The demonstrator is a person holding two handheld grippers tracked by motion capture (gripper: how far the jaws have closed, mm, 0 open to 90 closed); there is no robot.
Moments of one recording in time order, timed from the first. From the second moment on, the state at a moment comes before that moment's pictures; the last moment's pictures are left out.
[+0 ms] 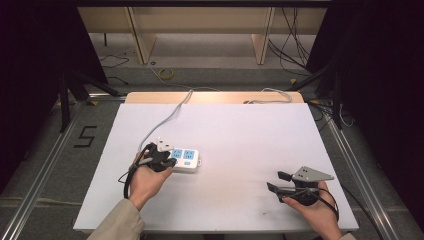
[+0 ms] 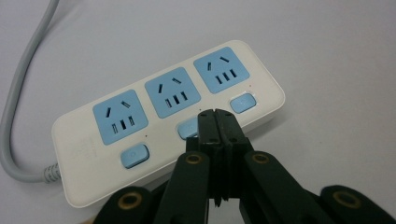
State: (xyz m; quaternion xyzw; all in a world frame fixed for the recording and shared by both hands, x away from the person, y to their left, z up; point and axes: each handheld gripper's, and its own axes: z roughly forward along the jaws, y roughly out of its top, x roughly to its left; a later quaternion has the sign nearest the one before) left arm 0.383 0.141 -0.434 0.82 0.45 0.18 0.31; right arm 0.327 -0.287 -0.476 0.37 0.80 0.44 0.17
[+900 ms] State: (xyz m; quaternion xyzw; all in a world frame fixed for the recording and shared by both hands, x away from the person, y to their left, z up) left arm 0.392 0.131 -0.434 0.83 0.44 0.18 0.30; right arm 0.327 -0.287 -0.476 0.37 0.80 0.44 0.17
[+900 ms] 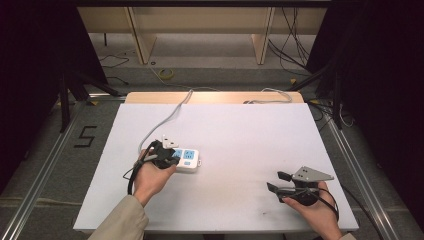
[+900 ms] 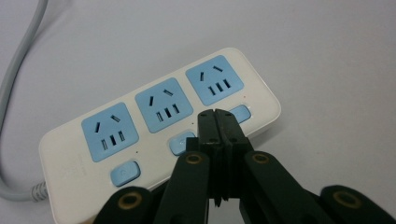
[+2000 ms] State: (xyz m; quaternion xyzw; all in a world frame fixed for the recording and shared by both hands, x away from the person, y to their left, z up) left arm 0.399 0.119 -0.435 0.84 0.43 0.17 0.29; right arm 0.327 -0.286 -0.476 0.37 0.80 0.44 0.17
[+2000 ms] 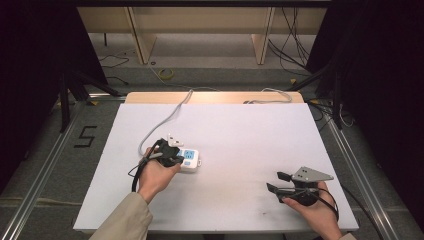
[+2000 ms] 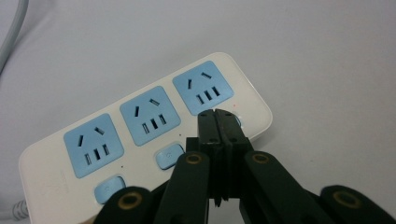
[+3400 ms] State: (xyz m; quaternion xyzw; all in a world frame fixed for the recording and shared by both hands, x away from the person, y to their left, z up) left arm 0.417 0.102 -0.431 0.86 0.43 0.15 0.25; right arm 0.326 -0.286 -0.476 0.37 0.80 0.44 0.17
